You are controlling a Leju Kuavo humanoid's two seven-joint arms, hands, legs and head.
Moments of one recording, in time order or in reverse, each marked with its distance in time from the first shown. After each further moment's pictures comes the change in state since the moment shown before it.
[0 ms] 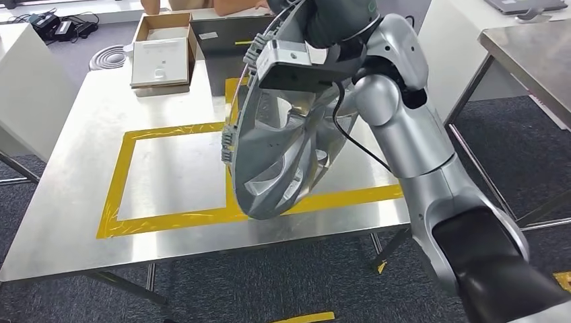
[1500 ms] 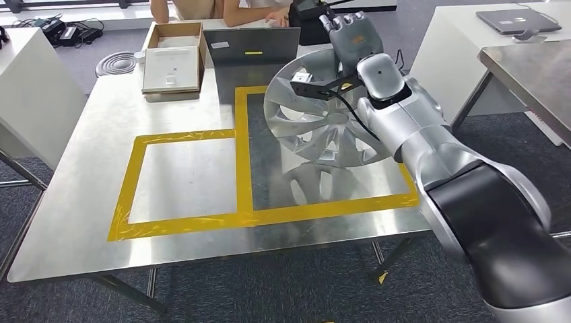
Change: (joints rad) left arm 0.035 -0.046 -0.030 0.003 -0.008 0.189 -0.034; right arm -0.204 -0.009 0.173 0.987 0.613 -0.136 0.369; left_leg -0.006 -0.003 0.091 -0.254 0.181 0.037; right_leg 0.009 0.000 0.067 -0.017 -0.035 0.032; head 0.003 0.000
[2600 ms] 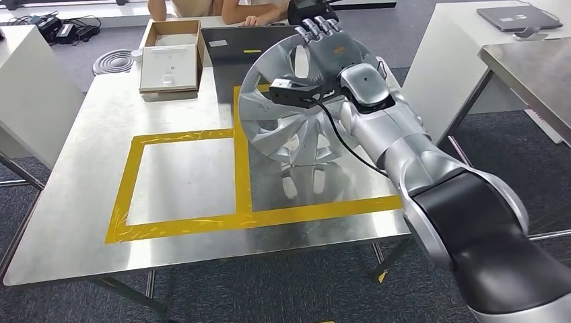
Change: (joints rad) left arm -0.020 0.011 -0.011 -0.002 0.030 -0.065 0.033; right arm 0.029 0.088 -0.132 -0.013 -0.127 -0.013 -0.123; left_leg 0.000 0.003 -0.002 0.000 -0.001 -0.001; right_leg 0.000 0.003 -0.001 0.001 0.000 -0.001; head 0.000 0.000
